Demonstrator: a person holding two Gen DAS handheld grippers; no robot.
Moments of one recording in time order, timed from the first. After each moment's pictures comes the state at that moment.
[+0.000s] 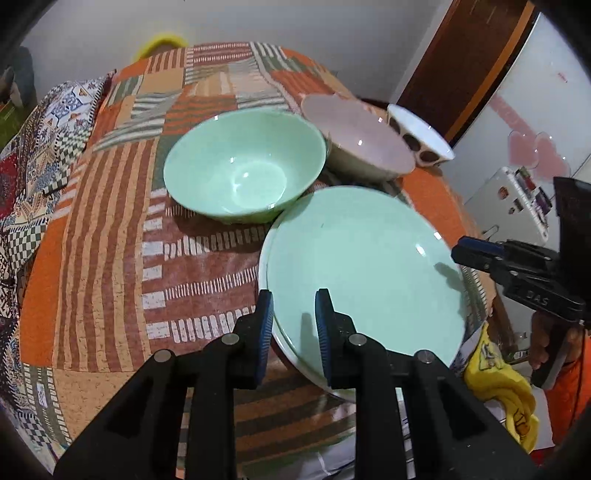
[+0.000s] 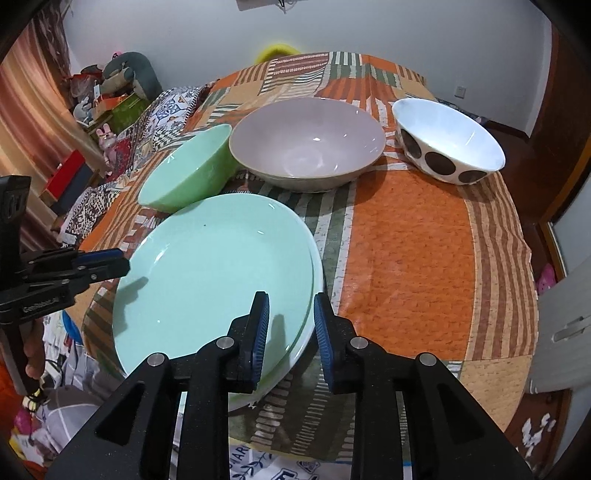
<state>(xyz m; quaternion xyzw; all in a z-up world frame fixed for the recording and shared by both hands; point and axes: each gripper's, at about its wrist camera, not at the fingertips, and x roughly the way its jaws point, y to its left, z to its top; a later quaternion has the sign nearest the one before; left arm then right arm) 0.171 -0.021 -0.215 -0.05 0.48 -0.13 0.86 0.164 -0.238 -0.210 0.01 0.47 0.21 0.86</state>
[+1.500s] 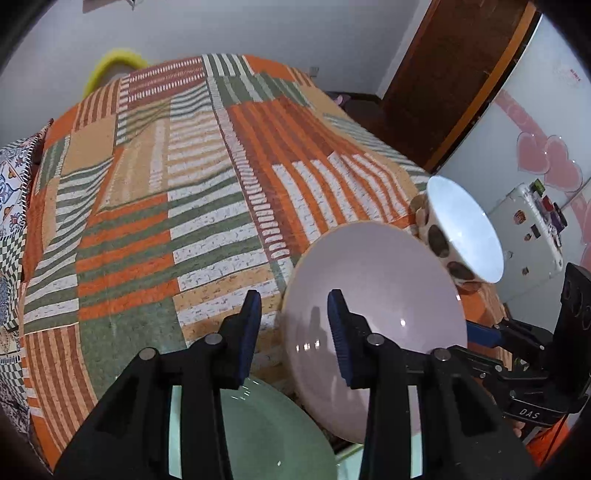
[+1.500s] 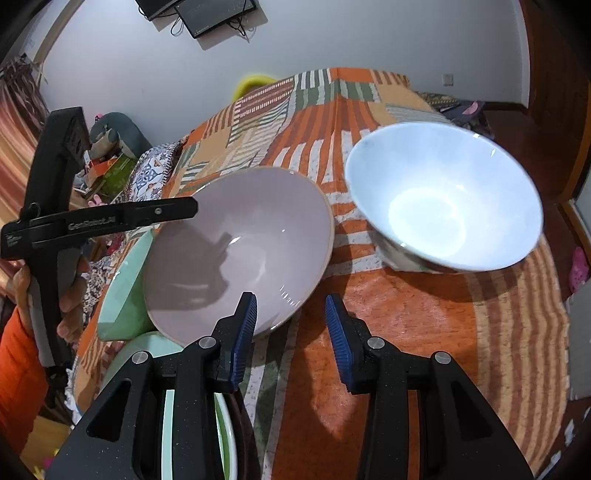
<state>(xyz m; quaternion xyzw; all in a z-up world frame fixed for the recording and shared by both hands) 0.409 -0.080 -0.221 -0.01 0.50 -0.17 0.85 0.283 -0.266 -0.230 0.12 0.45 0.23 0.86</state>
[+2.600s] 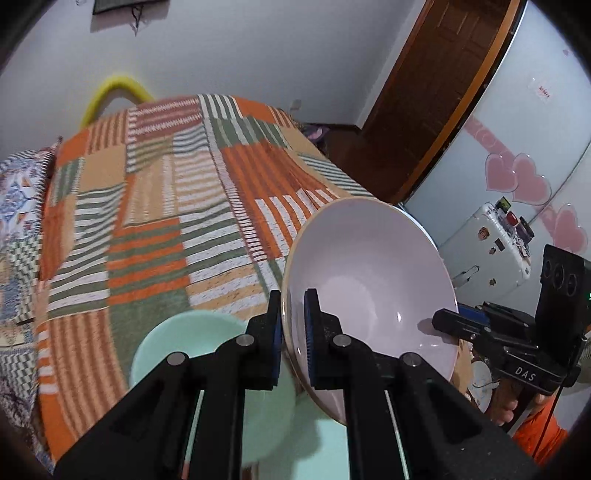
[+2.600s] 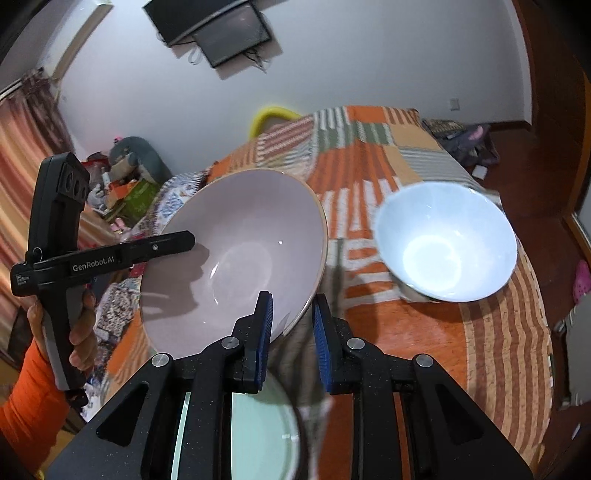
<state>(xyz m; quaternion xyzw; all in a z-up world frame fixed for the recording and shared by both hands) 0.335 -0.052 -0.136 -0.04 0.44 -0.20 0.87 0.245 -0.257 -0.155 0.13 0.39 0.24 0.88</state>
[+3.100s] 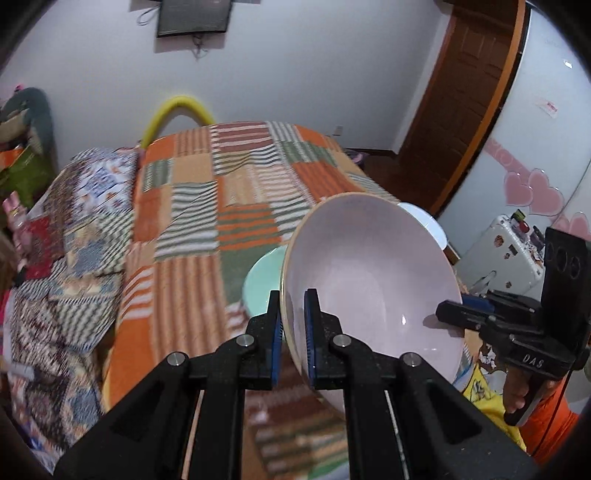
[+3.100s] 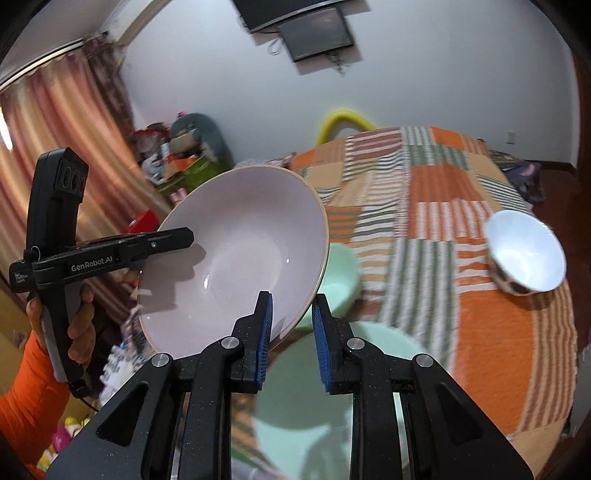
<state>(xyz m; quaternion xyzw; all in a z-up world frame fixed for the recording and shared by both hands) 0.183 0.051 -0.083 -0.04 0.41 -0.11 0.91 0.161 -0.165 -0.114 0.09 0.36 0.34 0.86</state>
